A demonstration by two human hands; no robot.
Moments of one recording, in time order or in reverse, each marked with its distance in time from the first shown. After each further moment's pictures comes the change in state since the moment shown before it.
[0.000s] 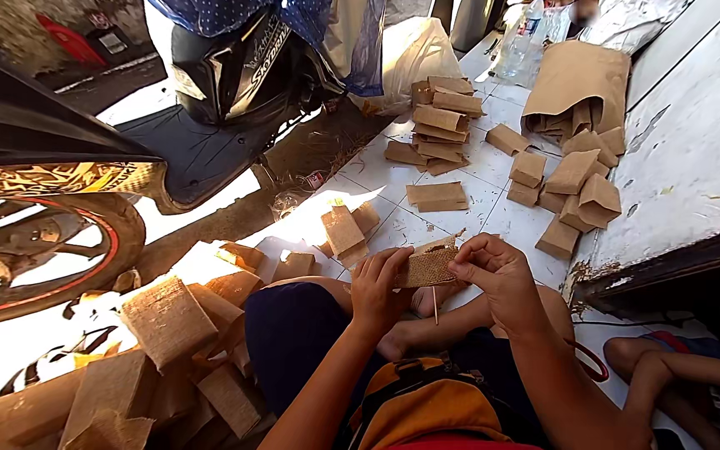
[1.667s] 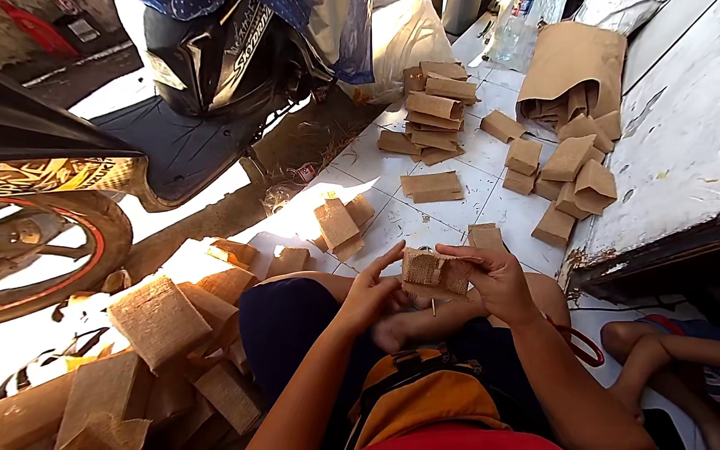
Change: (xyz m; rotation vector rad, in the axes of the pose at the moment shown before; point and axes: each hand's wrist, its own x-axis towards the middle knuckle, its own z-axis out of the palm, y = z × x) left_hand 0.011 0.005 -0.032 -0.826 -0.609 -0.861; right_hand -0.005 0.039 -0.024 -0.280 -0.117 -0.192
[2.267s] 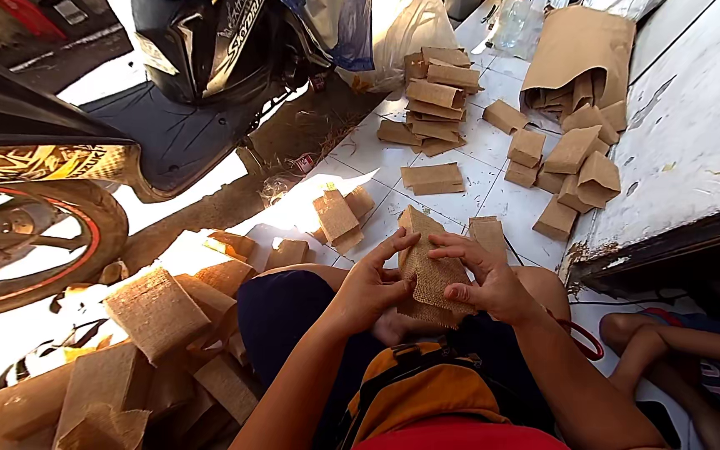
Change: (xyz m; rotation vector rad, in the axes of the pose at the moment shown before) left_hand -0.016 0.042 0.001 -0.097 -0.103 0.009; right_hand -0.006 0.002 -0.001 0.111 -0.202 0.091
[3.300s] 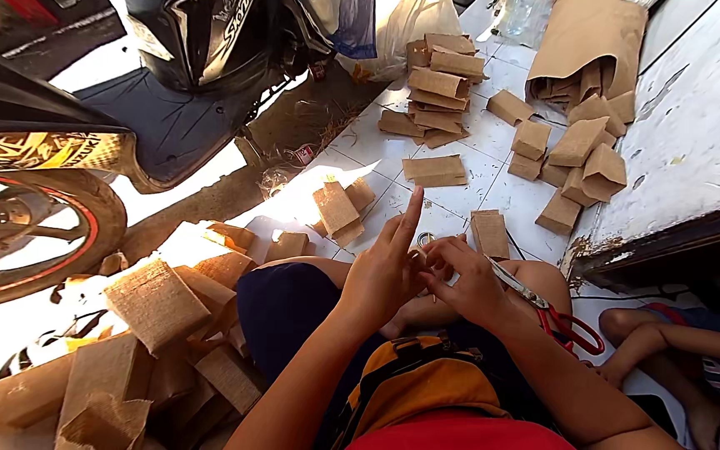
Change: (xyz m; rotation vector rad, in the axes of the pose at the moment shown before) left_hand 0.010 0.011 0.019 0.919 0.200 0.373; right_hand 0.005 0.000 0.035 -0.600 0.116 -0.162
